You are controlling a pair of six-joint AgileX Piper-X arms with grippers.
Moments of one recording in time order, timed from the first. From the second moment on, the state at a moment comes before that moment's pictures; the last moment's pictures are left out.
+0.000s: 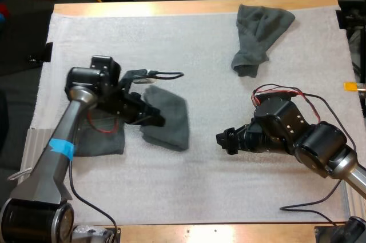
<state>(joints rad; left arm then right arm) -0.08 1.54 -1.16 1.26 0.74 -1.56 0.76 1.15 -0.98 0.87 -0.14 -1.32</state>
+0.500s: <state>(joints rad) 0.09 1.54 -1.18 1.35 0.59 -1.51 0.76 1.15 -0.98 0.87 -0.14 -1.32</state>
